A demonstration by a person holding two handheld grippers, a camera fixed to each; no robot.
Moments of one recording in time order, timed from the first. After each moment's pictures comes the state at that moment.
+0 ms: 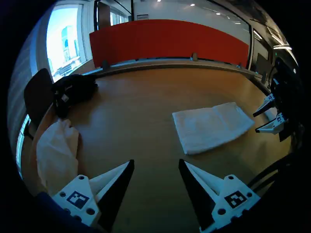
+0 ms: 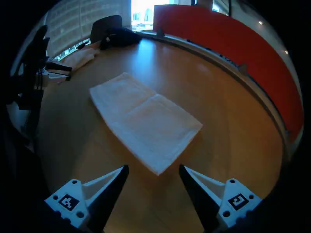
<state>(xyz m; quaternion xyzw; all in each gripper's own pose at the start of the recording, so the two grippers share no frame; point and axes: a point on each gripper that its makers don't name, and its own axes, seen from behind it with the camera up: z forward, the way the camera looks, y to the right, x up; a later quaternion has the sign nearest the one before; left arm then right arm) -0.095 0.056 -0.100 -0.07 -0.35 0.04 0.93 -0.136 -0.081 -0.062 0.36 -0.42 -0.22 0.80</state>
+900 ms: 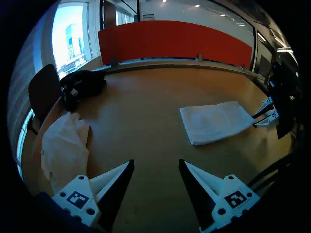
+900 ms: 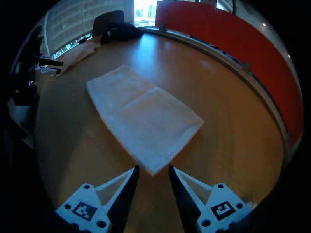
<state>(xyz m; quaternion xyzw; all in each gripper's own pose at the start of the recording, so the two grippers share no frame) -0.093 0.030 -0.128 -0.05 -0.35 0.03 0.93 -0.151 -0.076 -0.056 0.37 -0.43 -0.23 0.79</state>
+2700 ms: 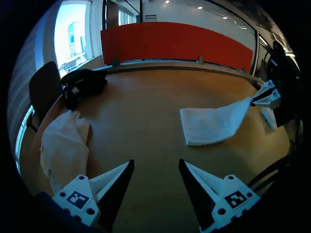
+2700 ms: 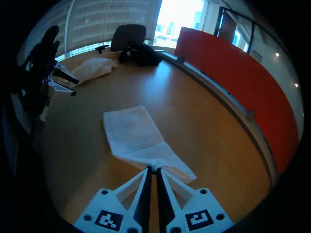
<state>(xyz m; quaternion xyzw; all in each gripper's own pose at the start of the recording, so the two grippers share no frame) -0.086 0.033 -0.131 -0.04 -0.35 0.01 0.94 -0.055 -0.157 -0.021 0.43 -0.31 -0.29 0.80</state>
